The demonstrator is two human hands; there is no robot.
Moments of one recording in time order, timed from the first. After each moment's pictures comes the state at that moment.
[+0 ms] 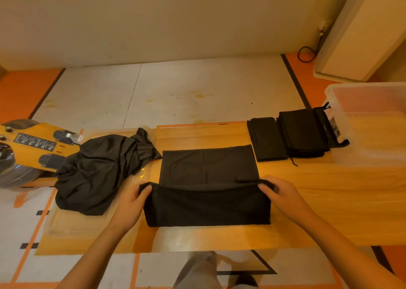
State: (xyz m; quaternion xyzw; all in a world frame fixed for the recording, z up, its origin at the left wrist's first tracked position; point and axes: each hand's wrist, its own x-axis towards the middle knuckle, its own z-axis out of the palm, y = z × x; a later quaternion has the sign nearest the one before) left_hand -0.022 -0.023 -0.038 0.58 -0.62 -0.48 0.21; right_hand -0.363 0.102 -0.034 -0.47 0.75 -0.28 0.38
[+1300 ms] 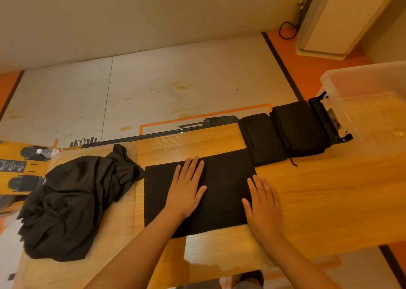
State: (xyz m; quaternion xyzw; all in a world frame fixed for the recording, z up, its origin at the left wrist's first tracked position) left_hand -0.158 -0.091 -0.121 0.36 -0.92 -0.13 -0.07; right_hand -0.323 0.077 -0.141 -0.46 0.88 -0.04 0.09
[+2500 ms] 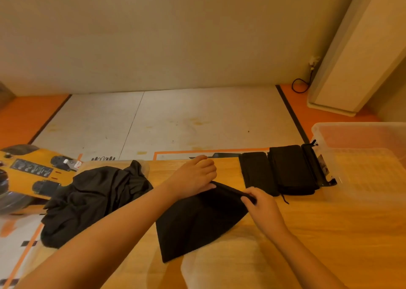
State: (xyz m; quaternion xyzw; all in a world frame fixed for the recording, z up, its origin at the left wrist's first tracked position) left_hand -0.207 -0.124 -0.003 0.06 -0.99 0.12 0.05; right_hand -0.377 0.044 -0.033 -0.47 0.78 -0.31 0.27
